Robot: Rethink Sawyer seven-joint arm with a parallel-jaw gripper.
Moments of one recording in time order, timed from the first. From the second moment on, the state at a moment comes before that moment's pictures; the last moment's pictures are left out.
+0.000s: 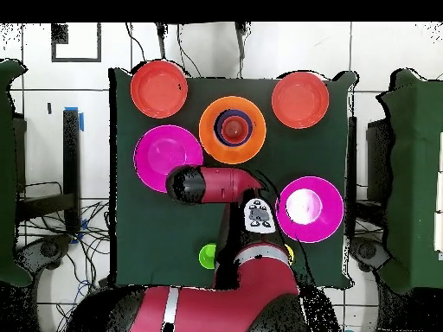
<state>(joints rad) -0.15 -0.46 0.04 1.63 -0.10 0.36 1.90</state>
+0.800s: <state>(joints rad) -0.17 -0.50 0.12 1.63 -0.07 0.36 1.90</state>
